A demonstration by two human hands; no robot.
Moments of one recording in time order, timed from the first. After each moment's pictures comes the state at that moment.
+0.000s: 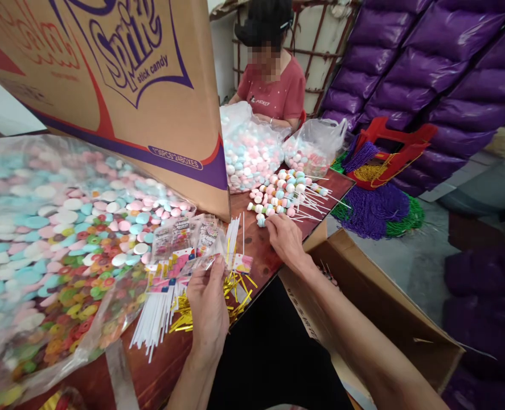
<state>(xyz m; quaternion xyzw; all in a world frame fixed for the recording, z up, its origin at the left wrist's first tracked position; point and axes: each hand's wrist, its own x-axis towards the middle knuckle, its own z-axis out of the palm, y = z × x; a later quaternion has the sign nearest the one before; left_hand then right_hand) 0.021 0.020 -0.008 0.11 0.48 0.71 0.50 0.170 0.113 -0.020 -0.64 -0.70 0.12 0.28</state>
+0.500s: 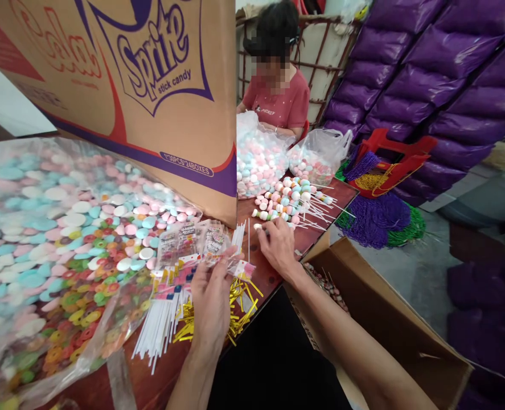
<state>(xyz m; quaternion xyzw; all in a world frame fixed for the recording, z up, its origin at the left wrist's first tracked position) 0.008 0.031 0.000 0.16 0.46 0.69 0.54 0.142 0.122 -0.035 -0.63 -0.71 0.05 0.31</state>
